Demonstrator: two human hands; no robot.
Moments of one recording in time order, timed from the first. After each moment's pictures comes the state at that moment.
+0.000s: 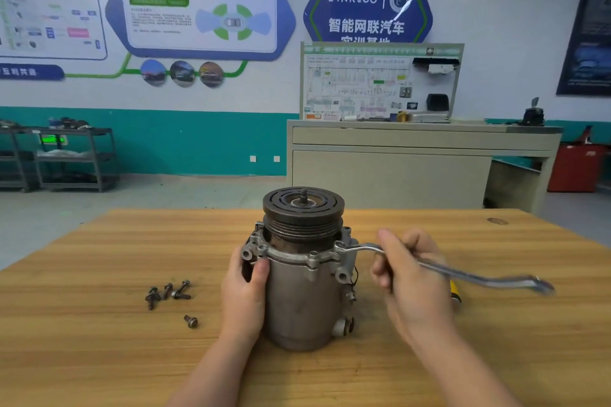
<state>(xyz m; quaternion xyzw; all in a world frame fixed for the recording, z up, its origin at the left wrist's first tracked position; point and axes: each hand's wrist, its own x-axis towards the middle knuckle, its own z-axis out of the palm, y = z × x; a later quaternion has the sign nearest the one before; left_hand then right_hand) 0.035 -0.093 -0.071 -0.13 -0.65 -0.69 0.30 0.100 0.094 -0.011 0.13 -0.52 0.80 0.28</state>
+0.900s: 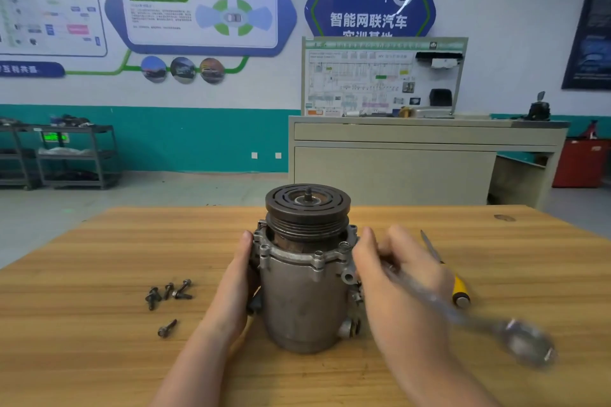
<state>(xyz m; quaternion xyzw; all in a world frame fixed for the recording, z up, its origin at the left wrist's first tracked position) 0.027 -0.113 -0.059 -0.10 -0.63 -0.77 -0.03 0.127 0.056 0.001 0.15 -0.69 0.48 0.52</state>
